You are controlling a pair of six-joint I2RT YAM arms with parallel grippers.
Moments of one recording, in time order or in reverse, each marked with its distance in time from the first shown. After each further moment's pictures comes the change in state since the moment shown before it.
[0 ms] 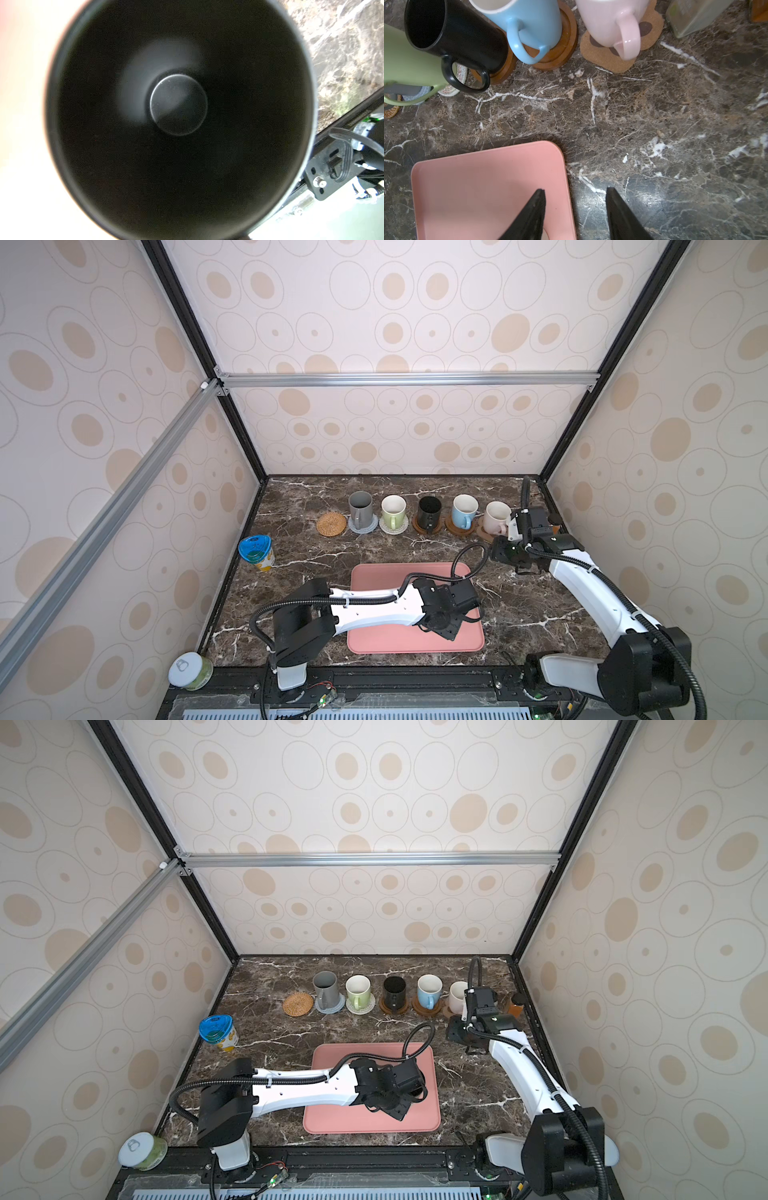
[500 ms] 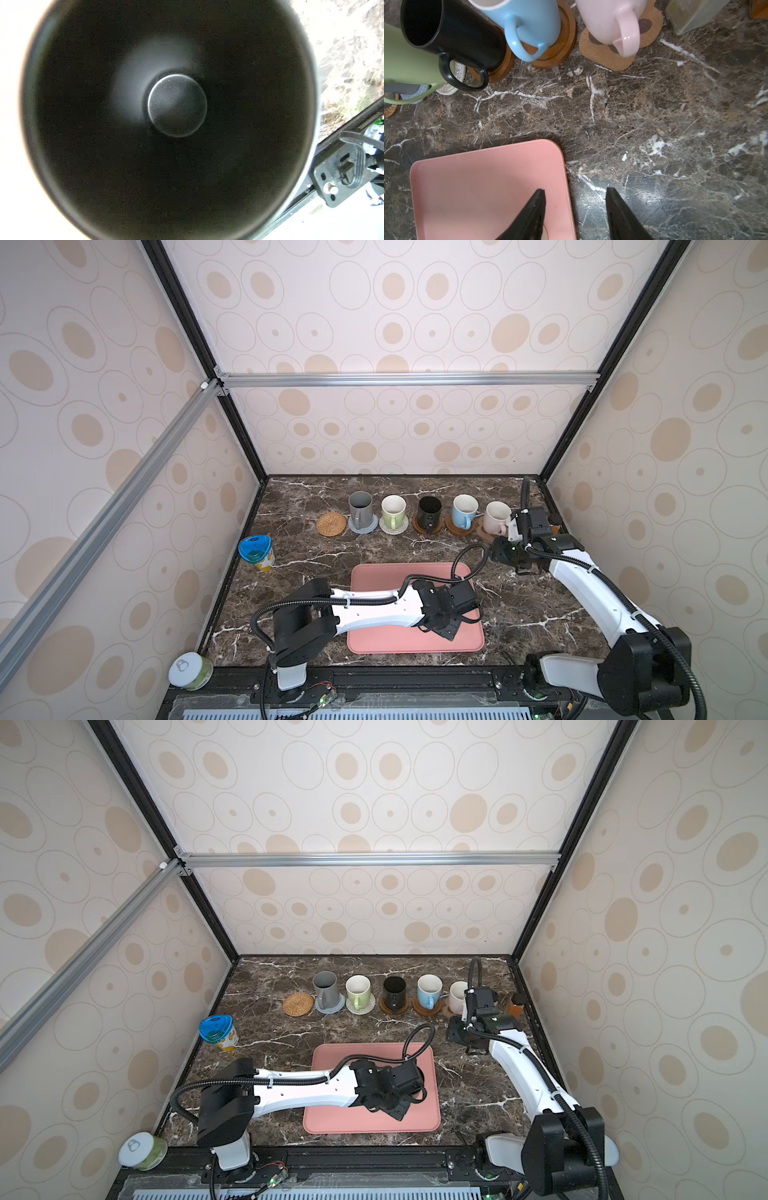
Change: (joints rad) left arm -0.002 0.001 -0.023 0.032 -0.035 0.019; right arm 0.000 0.000 0.000 -0.010 0.001 0.002
